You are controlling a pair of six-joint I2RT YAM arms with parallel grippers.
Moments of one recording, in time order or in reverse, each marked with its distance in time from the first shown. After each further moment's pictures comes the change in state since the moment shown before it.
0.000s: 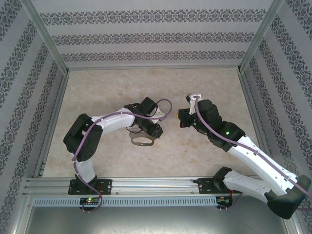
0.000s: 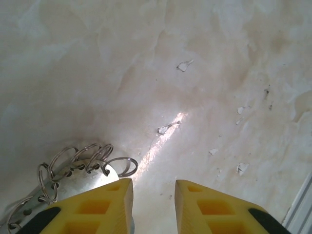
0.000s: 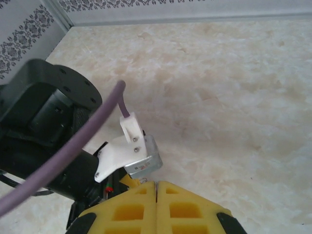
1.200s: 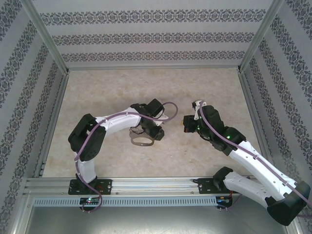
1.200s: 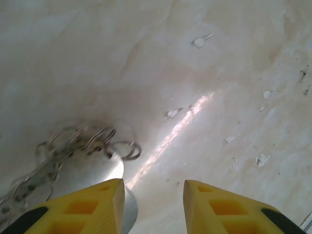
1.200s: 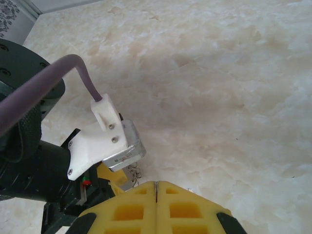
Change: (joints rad) left arm -0.058 0.025 0.085 -0.163 -0.159 -0.028; right arm -0.072 -0.061 -0.125 -0.022 -0.041 0.098
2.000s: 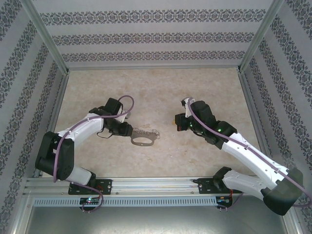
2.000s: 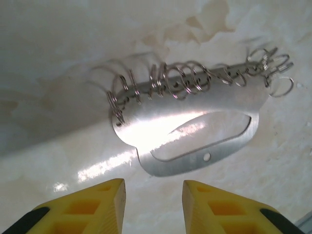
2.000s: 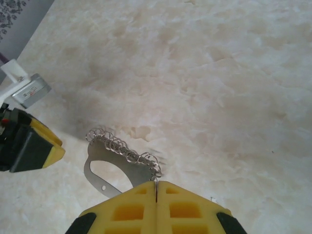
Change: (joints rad) left arm 0.401 -0.361 -0.399 0.045 0.073 -0.129; right arm 0.027 0.137 0.053 0.063 -0.093 -0.082
